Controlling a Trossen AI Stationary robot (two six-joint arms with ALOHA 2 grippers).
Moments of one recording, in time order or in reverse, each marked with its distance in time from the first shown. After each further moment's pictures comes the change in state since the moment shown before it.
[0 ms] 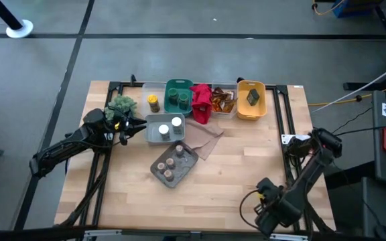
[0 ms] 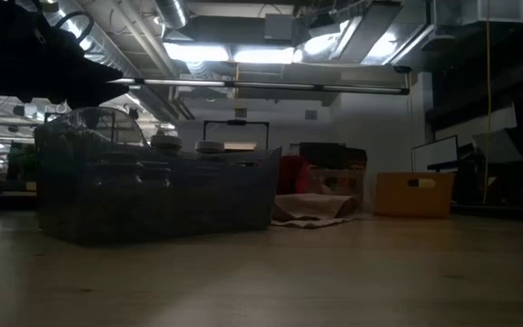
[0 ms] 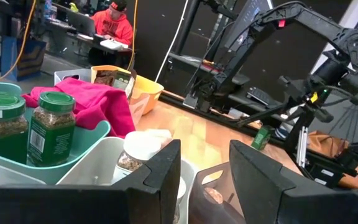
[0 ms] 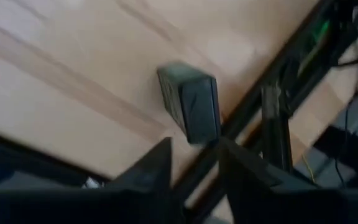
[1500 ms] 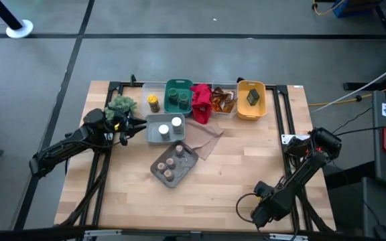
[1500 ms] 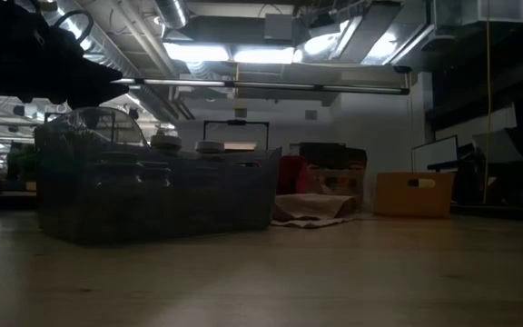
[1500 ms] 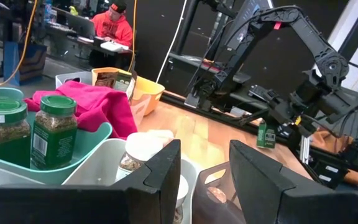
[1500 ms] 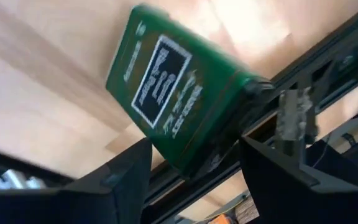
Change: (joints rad) left arm 0.000 0.000 0.000 -0.003 0.000 0.030; right arm -0.024 -0.001 -0.300 0.246 -0.196 -0.291
